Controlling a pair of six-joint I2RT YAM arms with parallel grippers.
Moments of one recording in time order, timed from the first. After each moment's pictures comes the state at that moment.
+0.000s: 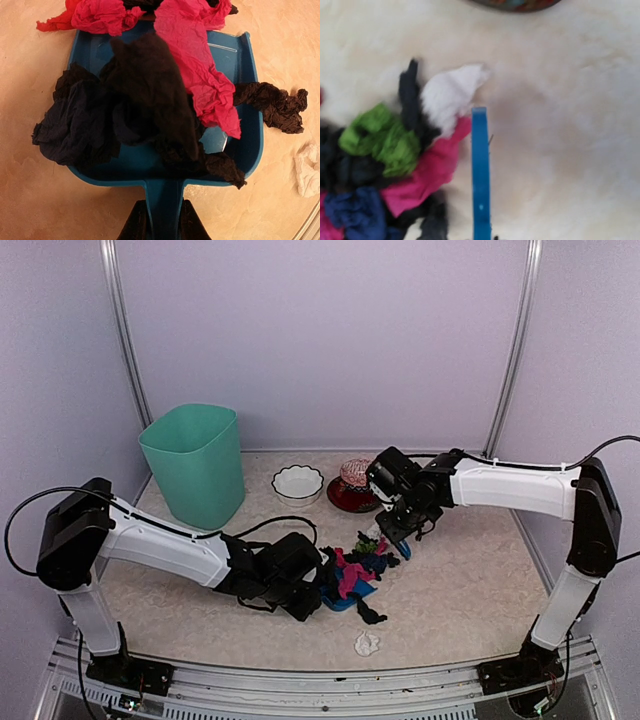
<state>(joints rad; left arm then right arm) -1.13 1.81 1.00 -0.20 -0.09 -0.37 0.81 1.73 1.33 -0.75 0.36 0.17</state>
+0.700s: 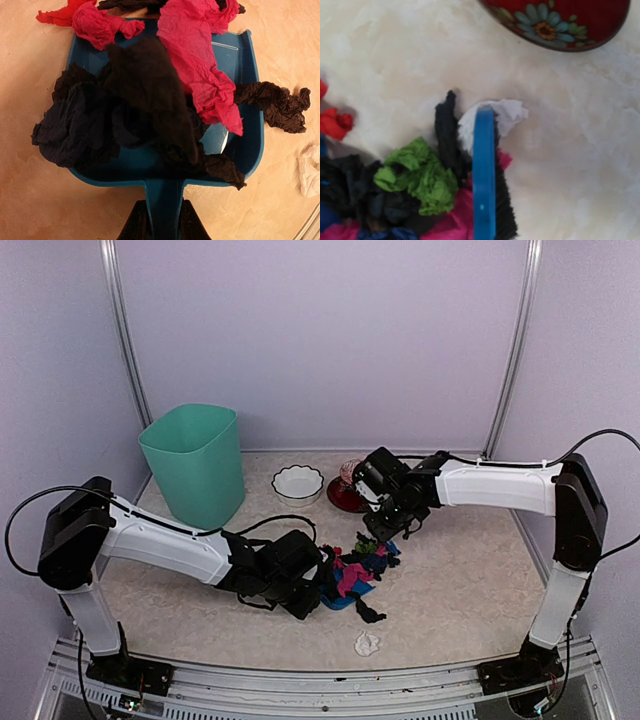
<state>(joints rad) -1.12 1.81 1.02 -0.25 -0.10 -0.37 0.82 1.82 1.38 -0.67 0.30 0.10</state>
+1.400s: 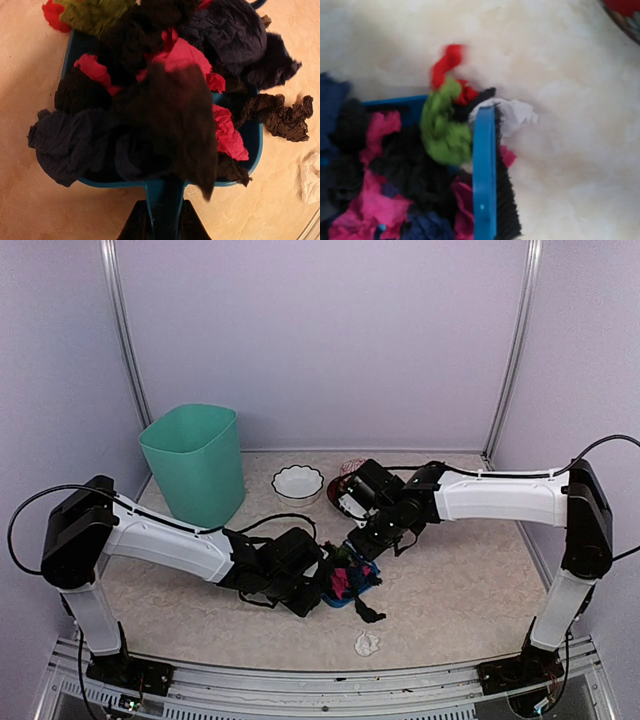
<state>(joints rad) -1.11 1.83 1.04 -0.25 -0.09 -0.37 0.93 1.78 1.34 -0.65 0.18 0.15</state>
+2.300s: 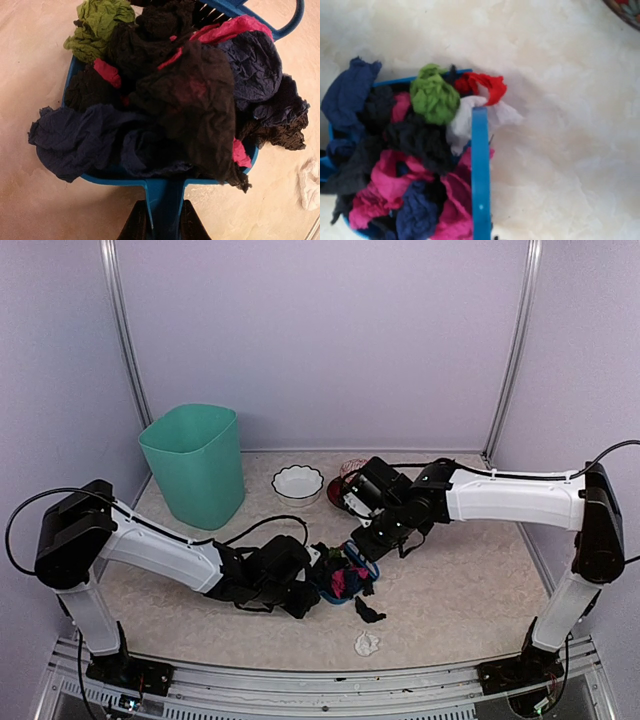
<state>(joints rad) -1.10 1.80 0.89 0.00 -0.10 -0.39 0.96 1.71 1.33 -0.70 0.18 0.23</state>
